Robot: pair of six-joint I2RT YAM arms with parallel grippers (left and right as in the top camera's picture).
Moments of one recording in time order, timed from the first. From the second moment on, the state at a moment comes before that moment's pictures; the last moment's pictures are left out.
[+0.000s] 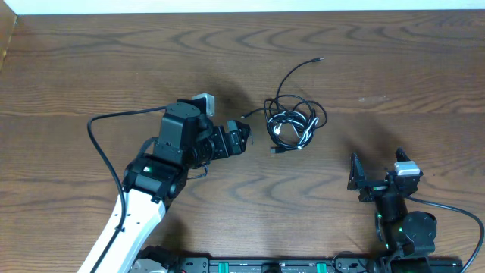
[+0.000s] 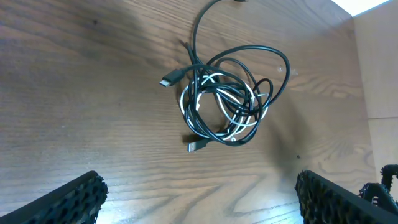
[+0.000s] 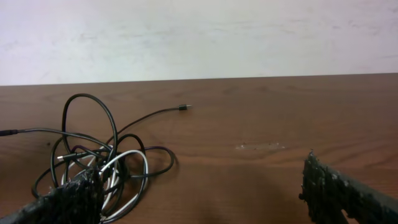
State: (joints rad) left arm -0.36 1.12 0.84 -0.48 0.31 -0.61; right arm 0.09 0.01 0.01 -0.07 -0.03 0.07
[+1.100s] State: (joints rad) left arm -0.37 1.12 0.84 -0.48 0.31 -0.62; right arm 0.09 0.01 0.01 -0.07 -0.03 0.07
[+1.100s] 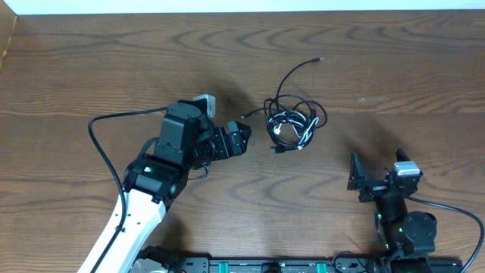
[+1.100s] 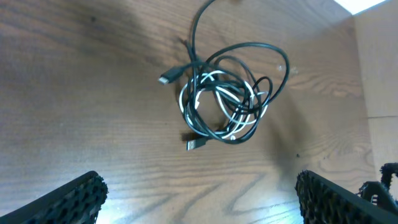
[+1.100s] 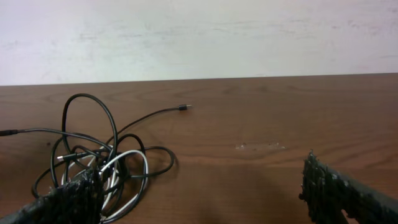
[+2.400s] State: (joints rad) left arm -0.51 1.37 0.84 -0.24 0.24 -0.65; right arm 0.09 0.01 0.01 -0.07 -0.03 0.07
